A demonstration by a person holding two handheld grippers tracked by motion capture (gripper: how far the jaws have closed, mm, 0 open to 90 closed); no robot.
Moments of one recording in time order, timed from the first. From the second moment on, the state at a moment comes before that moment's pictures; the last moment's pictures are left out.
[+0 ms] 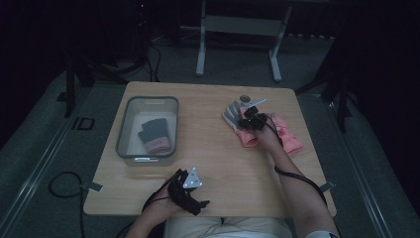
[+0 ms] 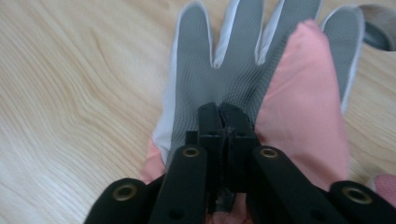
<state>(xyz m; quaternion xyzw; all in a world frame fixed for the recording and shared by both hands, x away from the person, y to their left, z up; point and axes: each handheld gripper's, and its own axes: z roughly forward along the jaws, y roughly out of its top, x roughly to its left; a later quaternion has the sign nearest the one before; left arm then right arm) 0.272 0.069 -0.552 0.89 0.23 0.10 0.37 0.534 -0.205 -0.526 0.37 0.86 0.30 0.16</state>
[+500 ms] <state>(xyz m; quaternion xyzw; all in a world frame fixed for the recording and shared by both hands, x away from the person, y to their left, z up) 0.271 0.076 -0.548 0.88 0.23 0.12 0.39 0.448 -0.188 -0.448 0.43 0.79 0.38 0.21</state>
